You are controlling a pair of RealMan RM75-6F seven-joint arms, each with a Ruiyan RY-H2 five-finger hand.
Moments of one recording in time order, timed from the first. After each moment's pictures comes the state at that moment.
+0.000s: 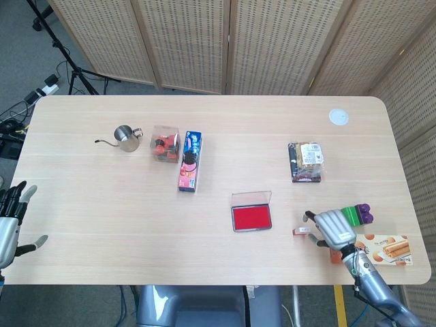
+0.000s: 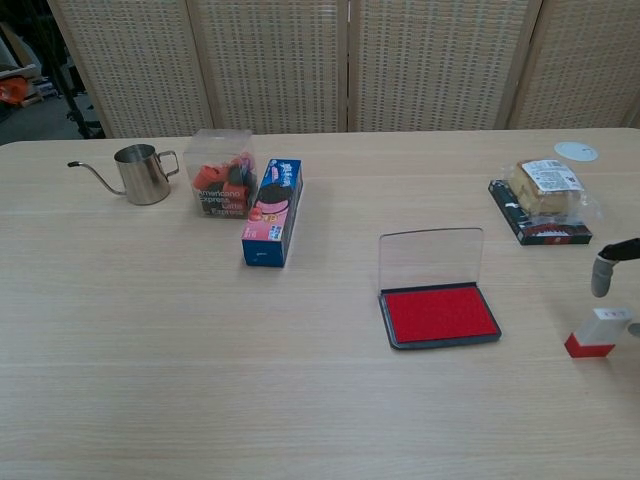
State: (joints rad) left arm -0.08 -1.11 -0.04 -1.66 1.49 1.51 0.10; right arm 0.37 -1.38 0.01 -1.35 -1.54 1.09 -0.05
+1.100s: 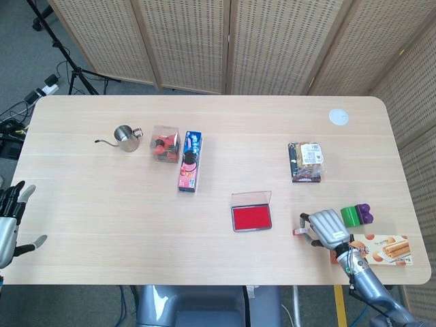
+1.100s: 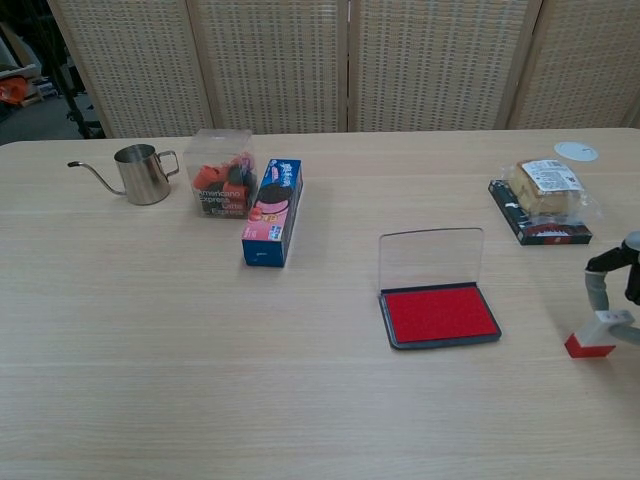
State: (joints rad) left arm -0.08 -1.10 -0.05 -1.67 1.49 1.51 0.09; right arm 0.40 -1.39 0.00 -1.35 -1.51 1.07 -0.03
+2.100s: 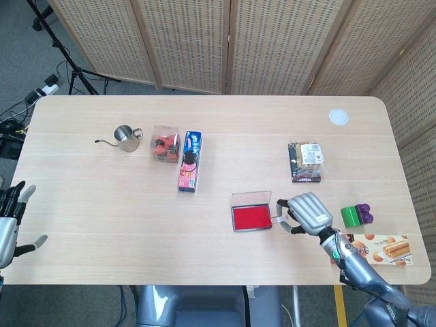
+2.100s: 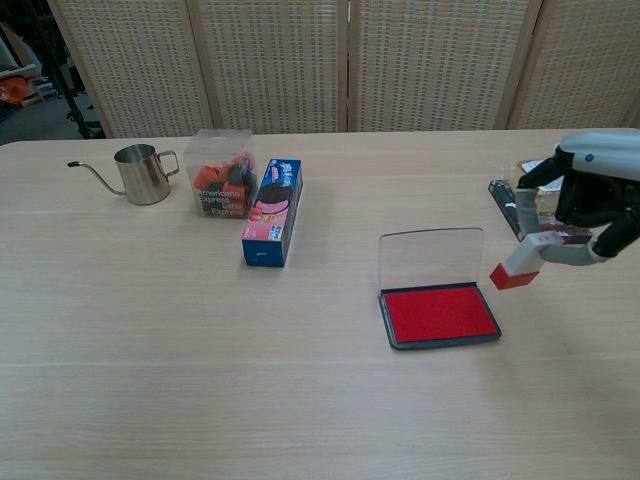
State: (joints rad) left arm -0.08 -1.10 -0.05 -1.67 1.49 1.51 0.09; right arm 0.55 -1.21 0.12 -1.71 -1.41 0.95 -0.08
